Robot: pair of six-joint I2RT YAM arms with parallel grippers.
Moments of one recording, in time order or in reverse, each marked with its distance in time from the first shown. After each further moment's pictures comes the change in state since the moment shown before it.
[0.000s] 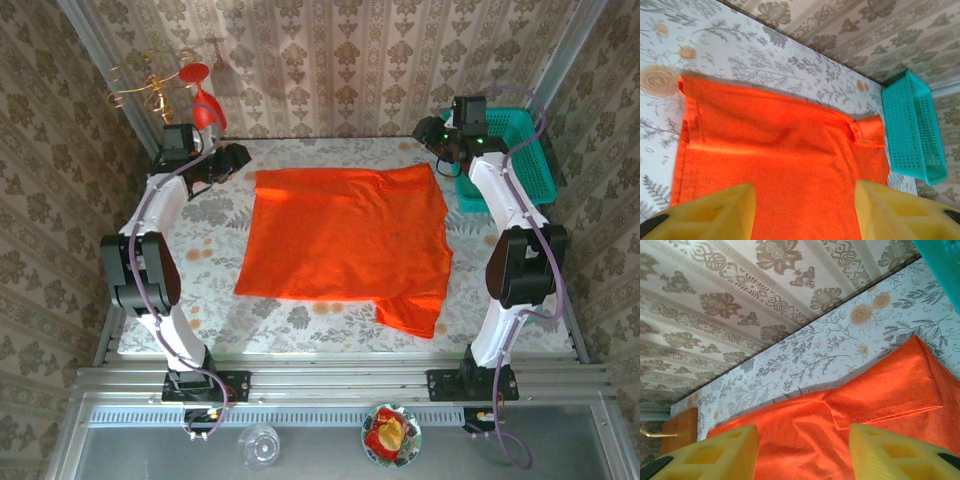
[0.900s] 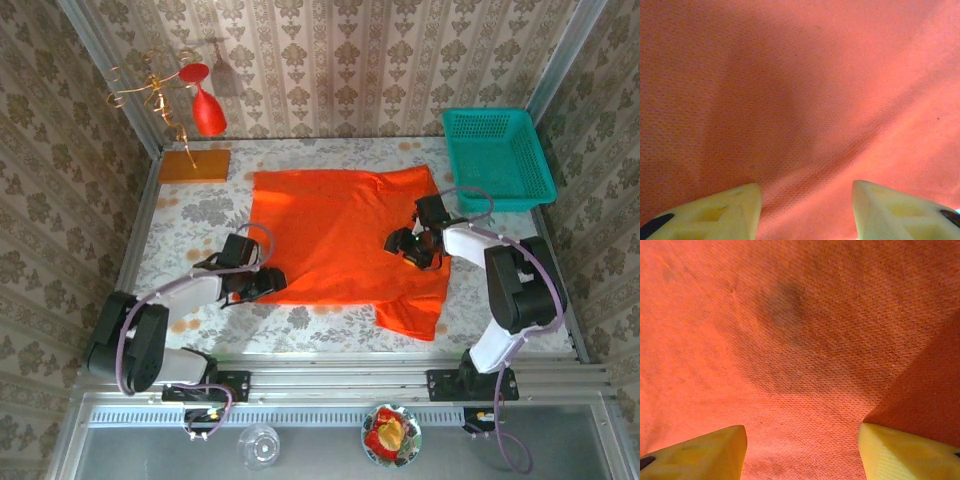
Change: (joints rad) left arm -0.378 -0.455 -0.980 0.117 -0.296 -0.161; right arm 0.158 -0.173 -0.842 0.129 -0.126 -0.005
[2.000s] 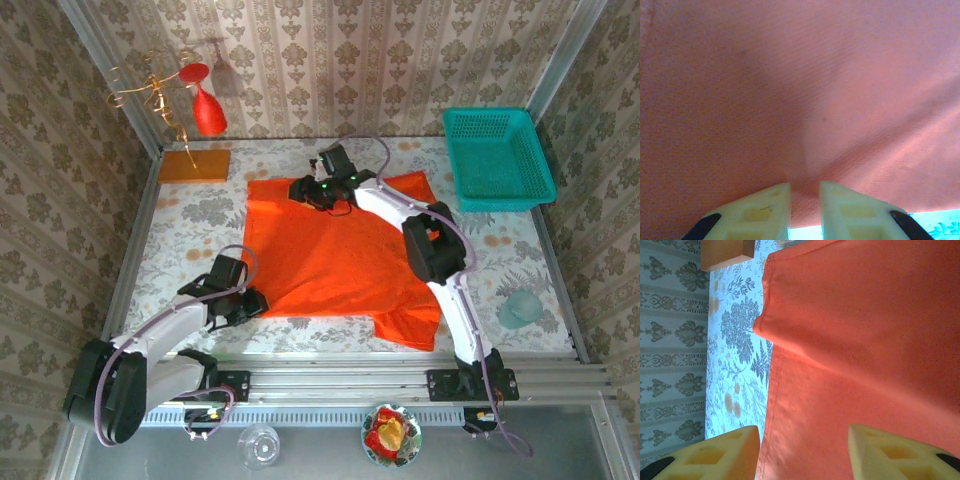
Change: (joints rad) left arm 0.009 -0.250 -0.130 -0.188 -0.056 -0.091; right arm 0.323 0.736 1.131 0.012 -0.204 0.122
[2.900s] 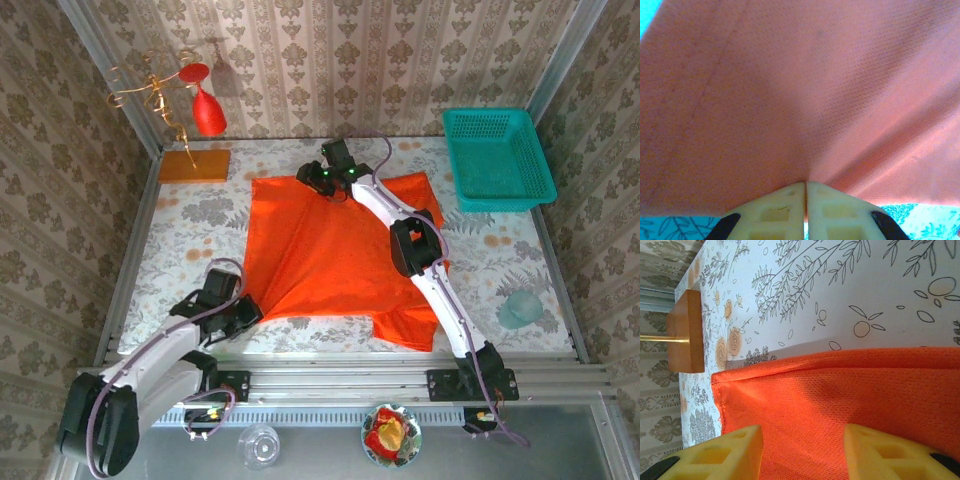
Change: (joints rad) left arm 0.006 -0.195 -0.117 -0.017 0.004 -0.156; right arm -0.076 0.406 0.564 -0.104 0.137 0.132
